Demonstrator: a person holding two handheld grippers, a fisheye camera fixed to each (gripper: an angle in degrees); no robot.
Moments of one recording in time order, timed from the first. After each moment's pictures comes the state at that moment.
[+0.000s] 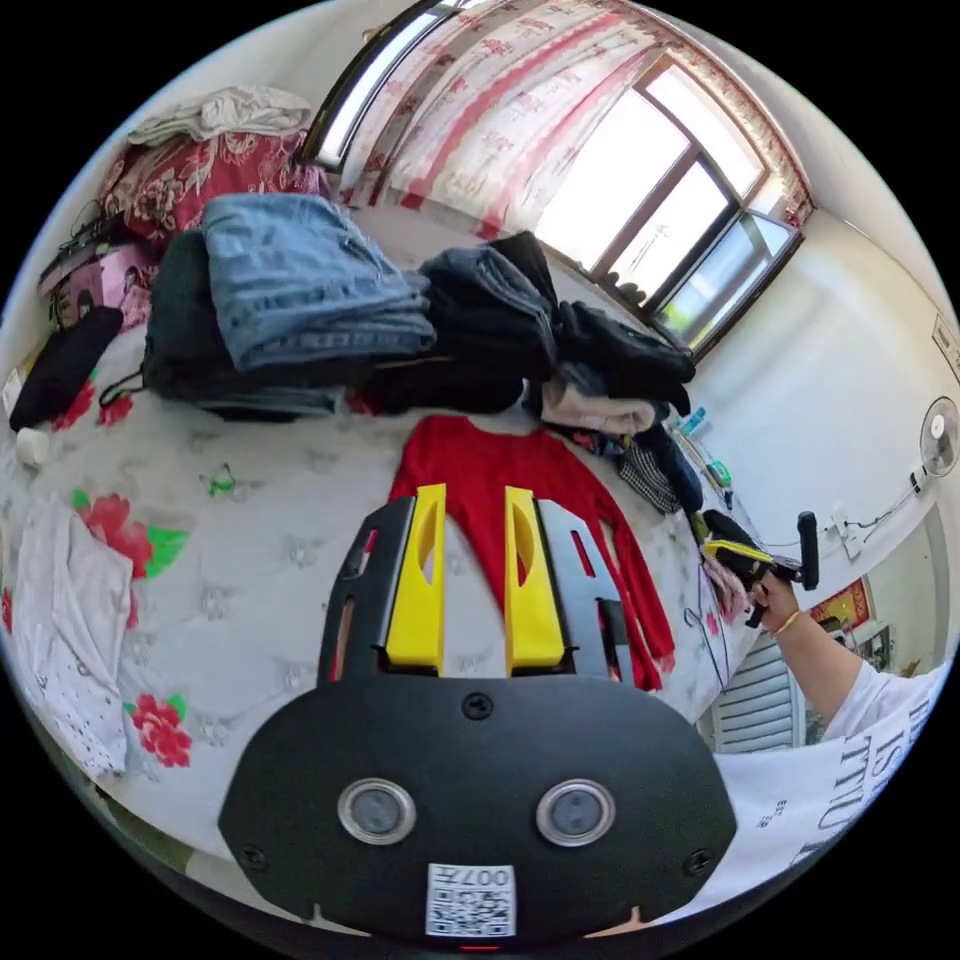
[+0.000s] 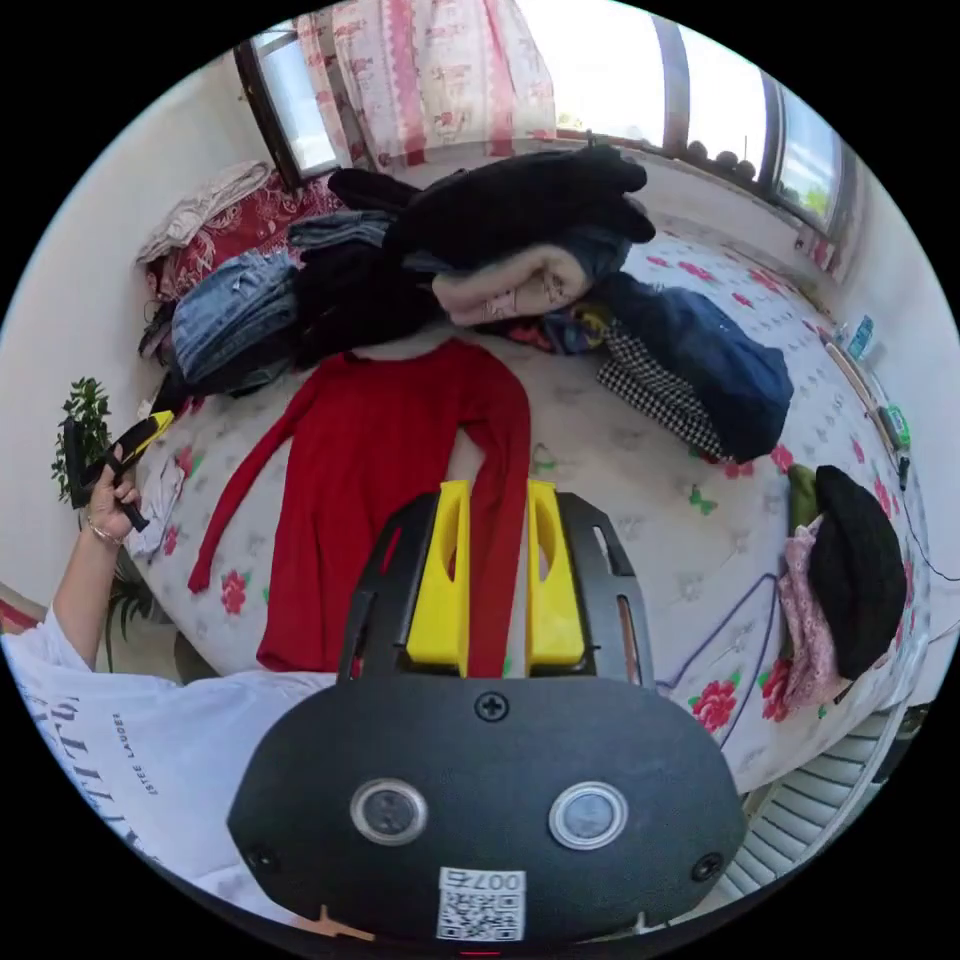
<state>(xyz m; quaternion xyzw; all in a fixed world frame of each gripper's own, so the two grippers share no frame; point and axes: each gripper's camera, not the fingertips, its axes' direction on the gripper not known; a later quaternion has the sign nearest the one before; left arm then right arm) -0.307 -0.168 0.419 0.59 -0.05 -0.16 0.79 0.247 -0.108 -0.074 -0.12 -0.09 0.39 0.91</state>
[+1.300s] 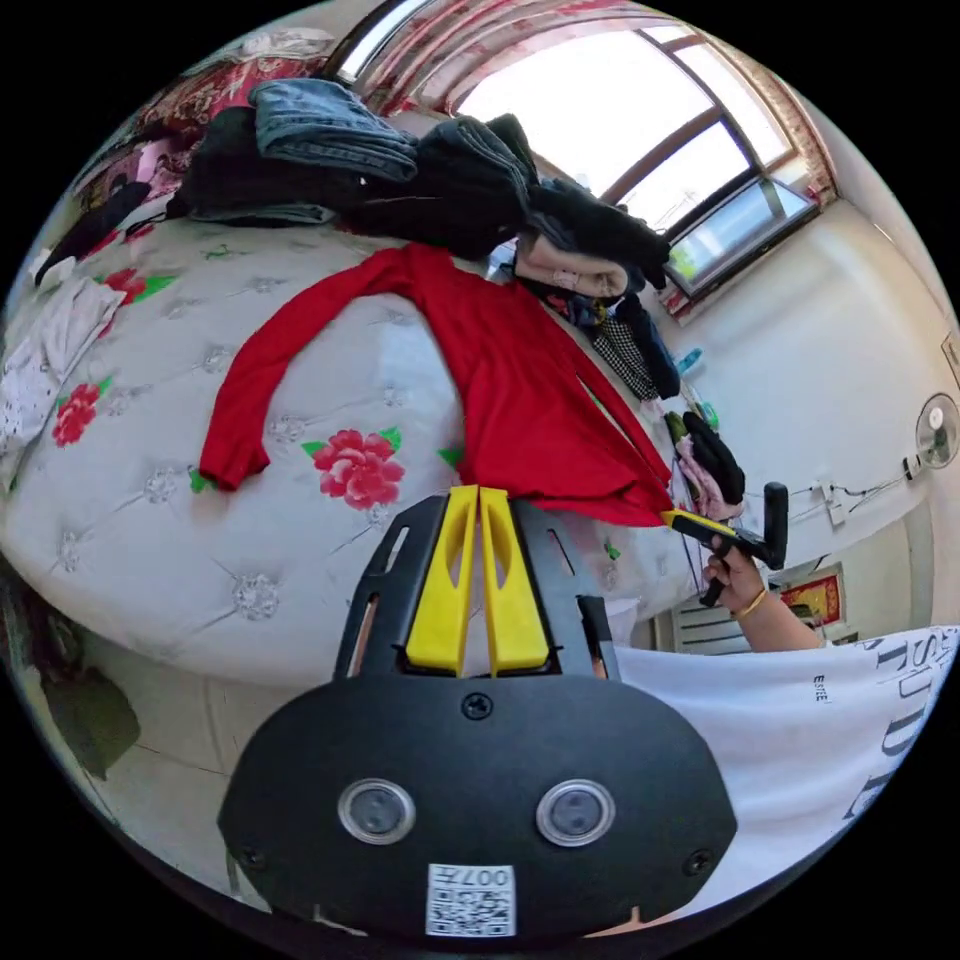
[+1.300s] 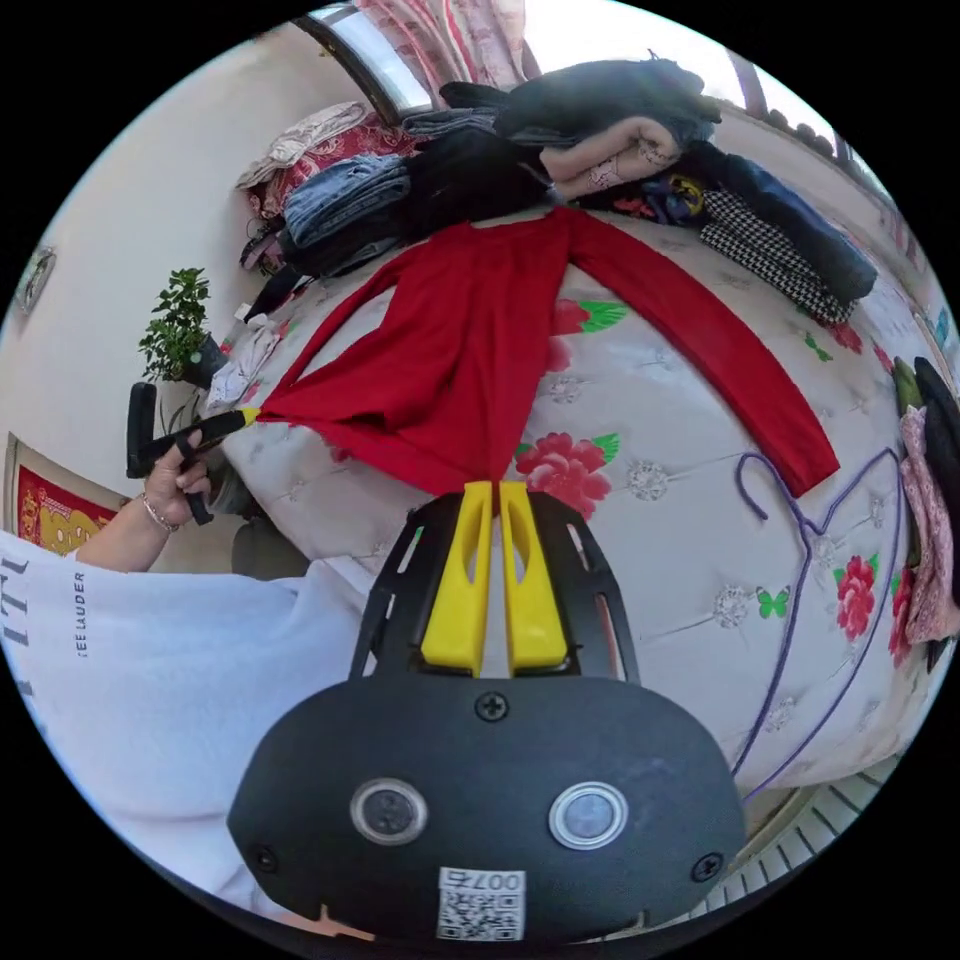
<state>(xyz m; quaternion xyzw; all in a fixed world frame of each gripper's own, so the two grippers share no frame) -0.221 -0.084 0.665 0.52 0.01 -0.20 0.83 0.072 0.057 -0.131 -0.08 -0.25 0.35 0.90</state>
